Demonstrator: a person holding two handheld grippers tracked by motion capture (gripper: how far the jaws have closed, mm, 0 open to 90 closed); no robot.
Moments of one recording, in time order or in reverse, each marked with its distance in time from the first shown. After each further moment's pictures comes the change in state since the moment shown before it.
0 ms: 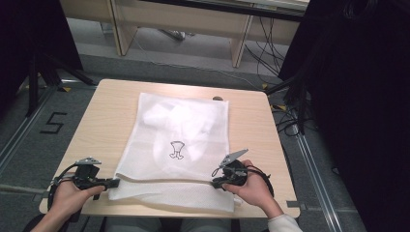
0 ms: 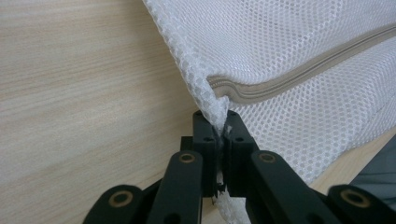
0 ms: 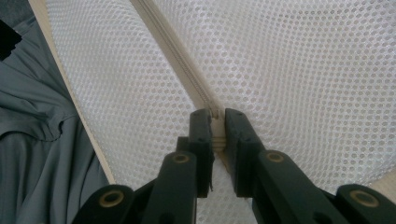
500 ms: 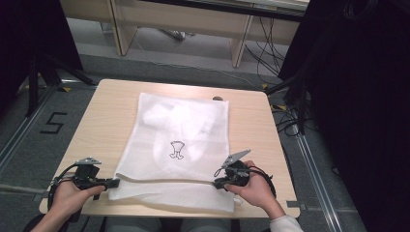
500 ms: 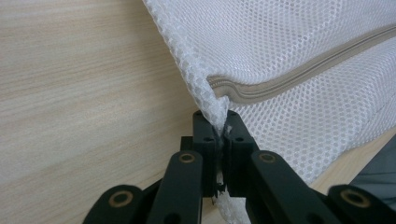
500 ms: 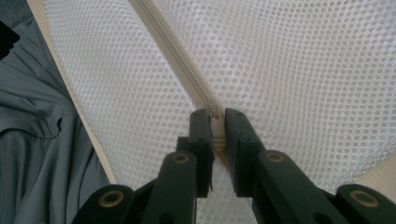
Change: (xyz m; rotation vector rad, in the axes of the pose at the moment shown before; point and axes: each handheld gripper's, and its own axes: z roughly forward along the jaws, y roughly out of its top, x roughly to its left) left arm -0.002 0.000 0.001 -0.017 0.004 -0.021; right arm 0.000 -0.005 -0.005 0.011 -0.013 0.039
